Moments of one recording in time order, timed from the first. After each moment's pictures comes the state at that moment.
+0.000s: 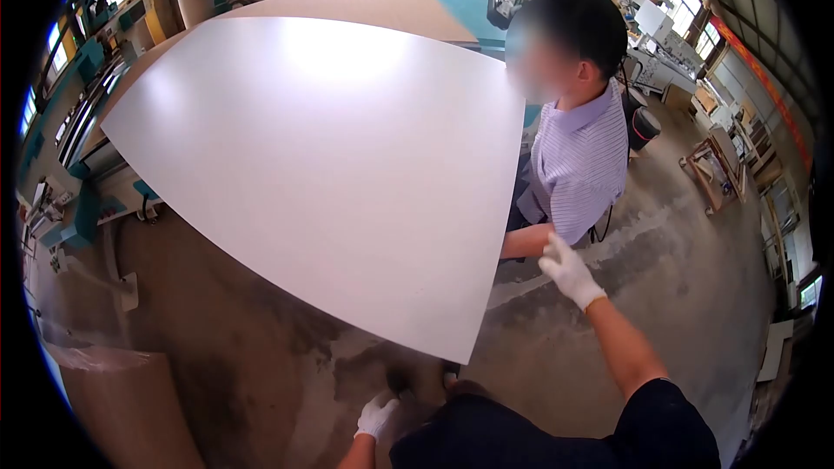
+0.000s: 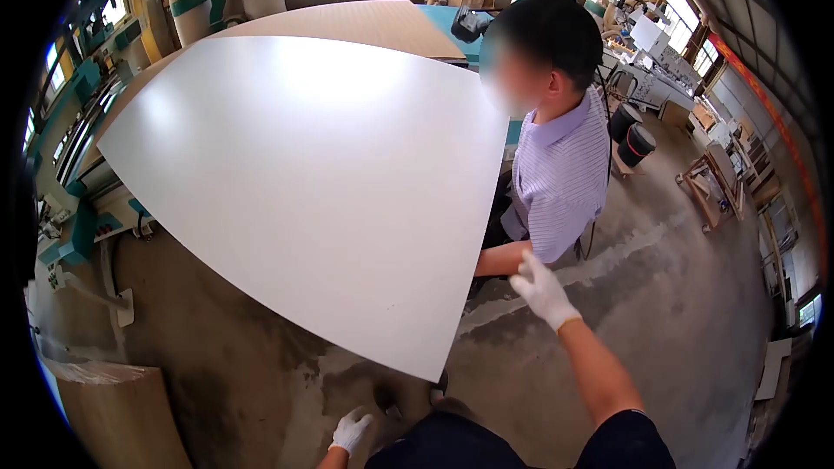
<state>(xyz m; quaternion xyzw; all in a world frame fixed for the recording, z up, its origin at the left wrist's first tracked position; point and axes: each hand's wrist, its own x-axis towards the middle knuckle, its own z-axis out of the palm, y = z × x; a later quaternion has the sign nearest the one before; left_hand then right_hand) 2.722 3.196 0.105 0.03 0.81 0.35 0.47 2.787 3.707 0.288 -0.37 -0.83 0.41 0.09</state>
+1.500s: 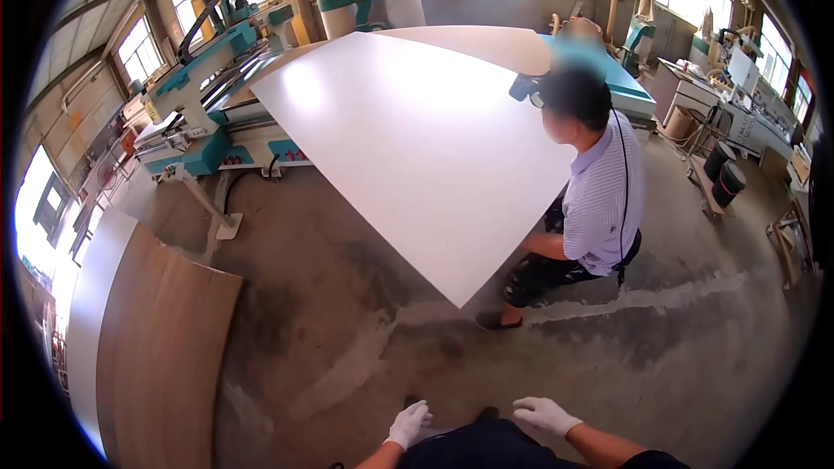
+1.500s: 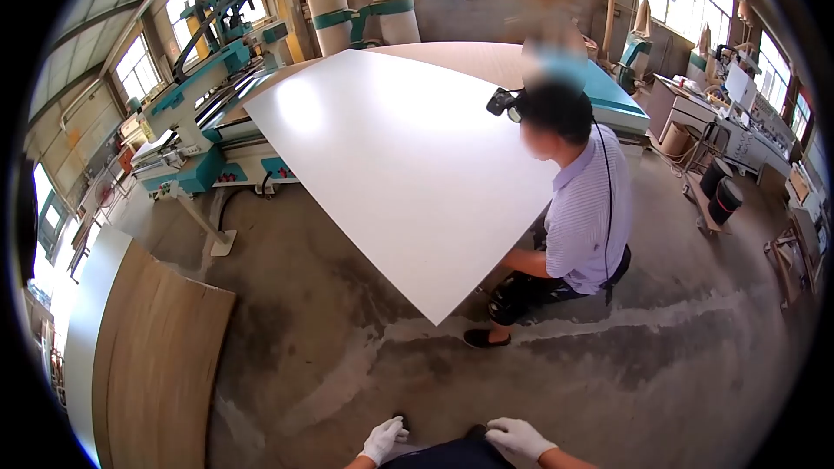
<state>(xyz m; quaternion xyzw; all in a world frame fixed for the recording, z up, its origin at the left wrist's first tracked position) 3.057 3.100 0.083 -0.14 0.68 0.62 0.38 3.147 3.457 0.240 -0.21 -0.76 0.54 -0.30</state>
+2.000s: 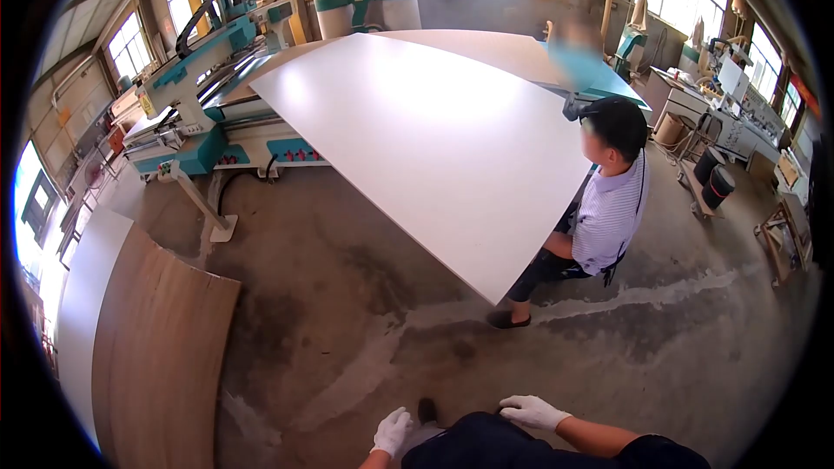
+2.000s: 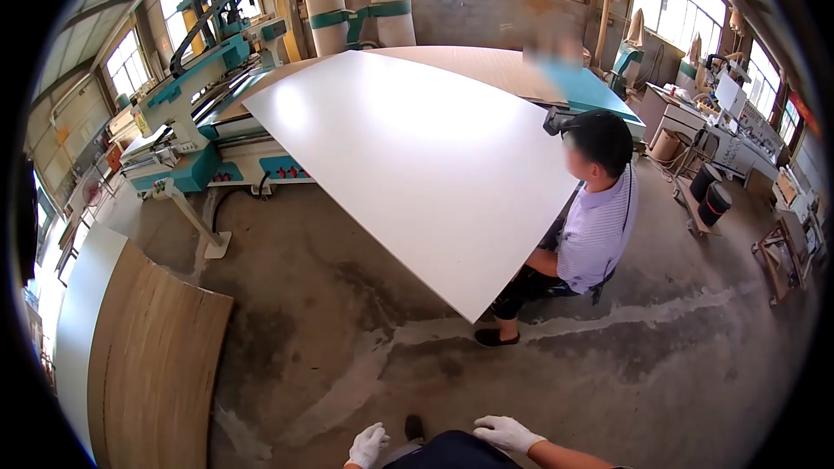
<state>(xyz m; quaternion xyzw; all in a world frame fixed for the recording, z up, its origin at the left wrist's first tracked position) 3.030 2.951 0.082 -0.16 0.70 0.61 0.33 3.096 3.329 0.231 -0.15 -0.80 0.48 -0.33</state>
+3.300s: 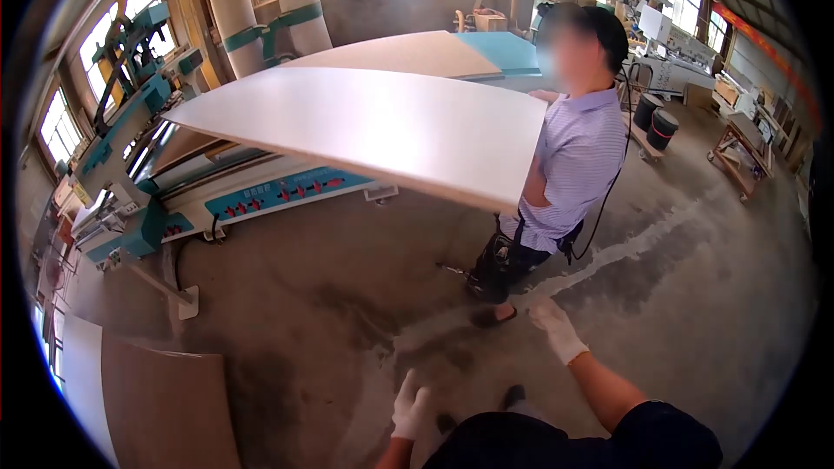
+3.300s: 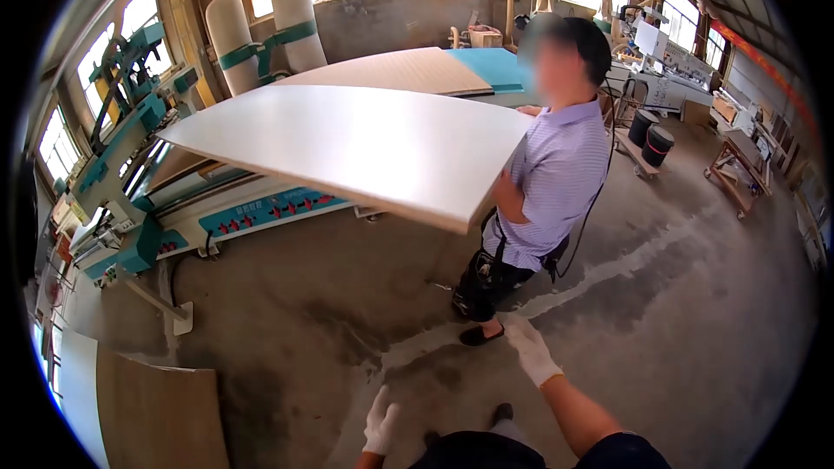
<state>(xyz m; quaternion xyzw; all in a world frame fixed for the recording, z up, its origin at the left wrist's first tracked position) 2.856 3.037 0.215 0.12 0.76 0.59 0.25 2.970 3.407 0.222 -0.29 -0.58 0.75 0.16</state>
